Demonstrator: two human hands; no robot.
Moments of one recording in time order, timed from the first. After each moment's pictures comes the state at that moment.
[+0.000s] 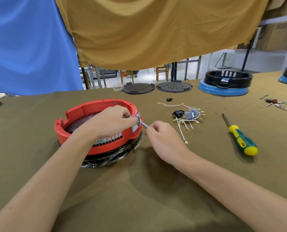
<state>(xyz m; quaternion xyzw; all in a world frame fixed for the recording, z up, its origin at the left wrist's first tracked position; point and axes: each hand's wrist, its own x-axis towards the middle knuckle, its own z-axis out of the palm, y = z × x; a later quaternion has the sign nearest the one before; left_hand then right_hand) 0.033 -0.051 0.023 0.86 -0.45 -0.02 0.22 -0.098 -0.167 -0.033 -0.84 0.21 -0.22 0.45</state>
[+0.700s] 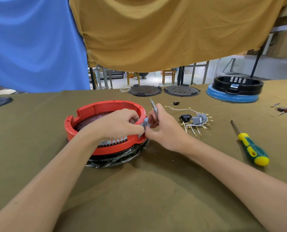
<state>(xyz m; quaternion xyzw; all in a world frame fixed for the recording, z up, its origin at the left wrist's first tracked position) 0.030 -0.046 0.027 0.84 -0.47 -0.09 0.24 -0.067 -0.201 -0.024 -0.88 -0.03 -0.26 0.39</state>
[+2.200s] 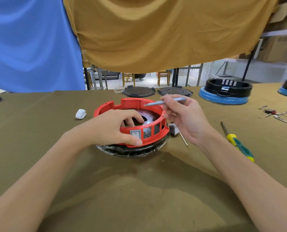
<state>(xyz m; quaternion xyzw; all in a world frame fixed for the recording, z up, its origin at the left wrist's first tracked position) 0.032 -0.038 0.026 0.79 -0.57 -0.05 0.22 -0.101 -0.235 0.009 -0.61 -0.01 -0.31 0.73</state>
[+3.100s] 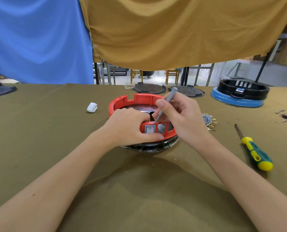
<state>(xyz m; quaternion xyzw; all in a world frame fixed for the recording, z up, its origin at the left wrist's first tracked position) 0.024 -0.051 0.004 0.80 -0.56 0.17 0.12 -0.093 -0.189 0.008 -0.80 -0.06 -0.37 0.47</state>
